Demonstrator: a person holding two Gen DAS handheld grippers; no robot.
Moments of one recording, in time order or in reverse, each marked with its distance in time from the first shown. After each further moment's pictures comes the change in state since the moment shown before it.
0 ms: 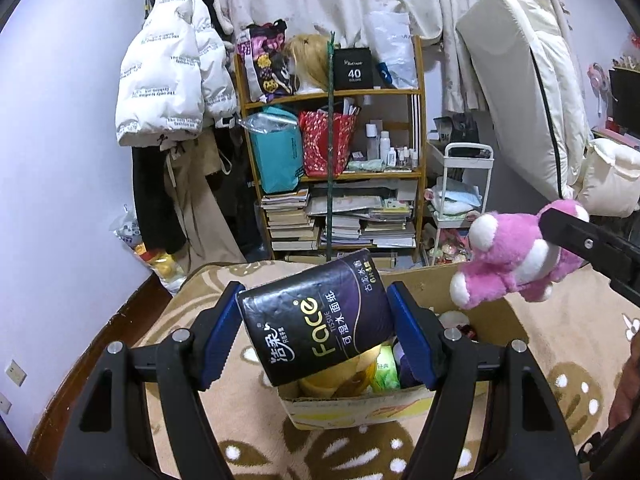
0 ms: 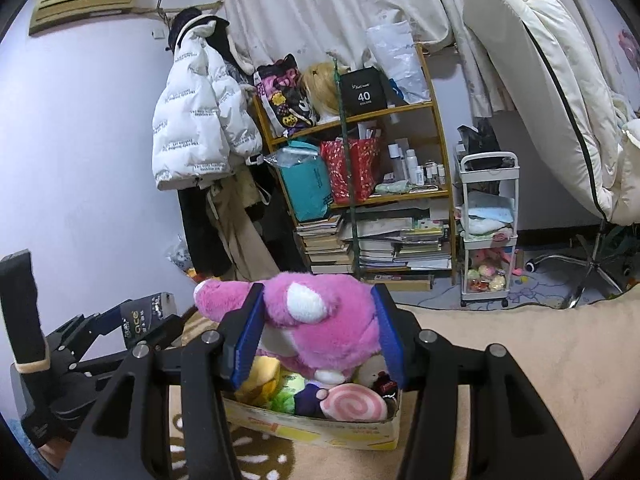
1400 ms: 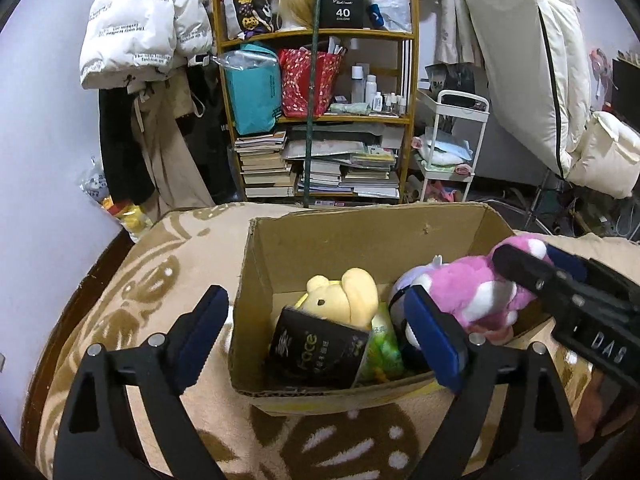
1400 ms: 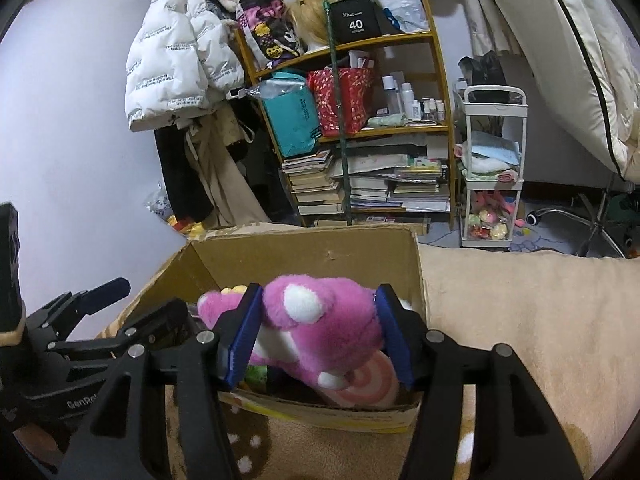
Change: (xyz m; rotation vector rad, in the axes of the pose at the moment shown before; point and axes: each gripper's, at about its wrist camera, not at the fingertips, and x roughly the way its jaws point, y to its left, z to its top) left arm 0.070 -0.002 -0.037 -0.013 0.178 -0.086; right arm 0.076 -0.018 -0.053 0.012 0.193 -0.033
